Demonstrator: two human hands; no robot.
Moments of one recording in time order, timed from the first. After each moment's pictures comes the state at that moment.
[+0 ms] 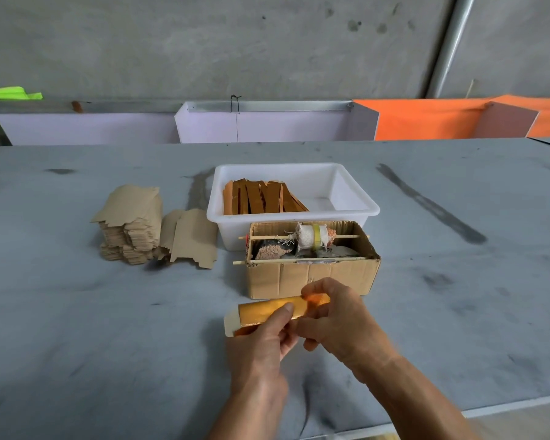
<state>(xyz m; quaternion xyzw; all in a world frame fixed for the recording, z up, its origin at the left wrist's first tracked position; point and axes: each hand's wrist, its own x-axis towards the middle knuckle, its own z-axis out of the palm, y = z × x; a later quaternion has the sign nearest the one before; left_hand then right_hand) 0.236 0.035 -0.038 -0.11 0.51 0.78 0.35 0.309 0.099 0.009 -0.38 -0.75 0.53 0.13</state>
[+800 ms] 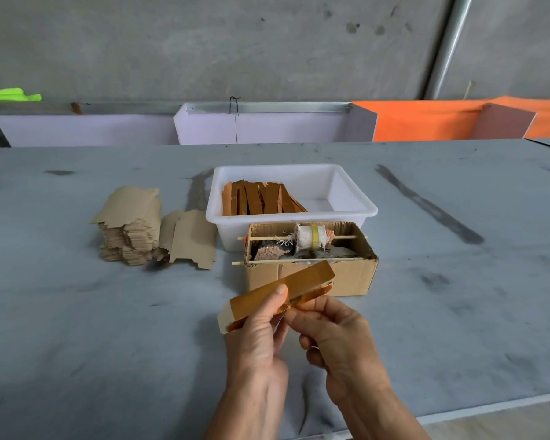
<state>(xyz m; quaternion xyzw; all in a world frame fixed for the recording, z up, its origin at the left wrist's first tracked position) 0.235 0.038 -0.024 -0.10 0.43 0.83 0.34 0.309 0.074 -0.006 -0.37 -0.48 0.74 0.28</state>
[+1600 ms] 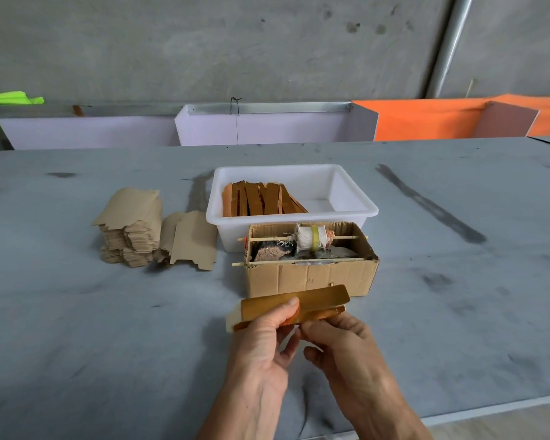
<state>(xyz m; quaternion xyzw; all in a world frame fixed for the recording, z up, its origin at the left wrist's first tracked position) 0.232 0.038 -0.026 -0.12 0.48 0.76 0.42 0.321 0.079 -0.020 -0.31 -0.46 0.79 0.28</state>
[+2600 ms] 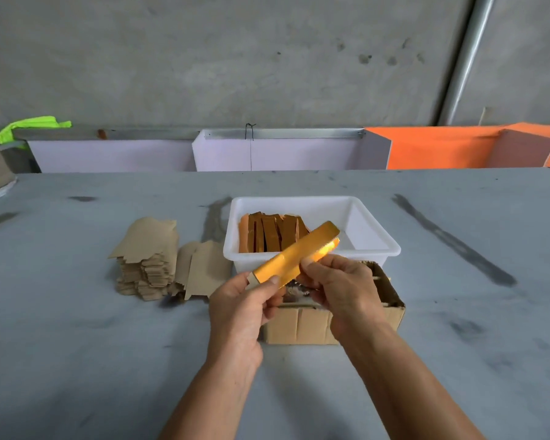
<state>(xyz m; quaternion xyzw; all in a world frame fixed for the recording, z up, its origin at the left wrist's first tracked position) 0.172 0.038 0.025 0.09 0.58 0.77 0.25 0.249 0.124 0.051 -0.34 -0.53 0.70 0.33</state>
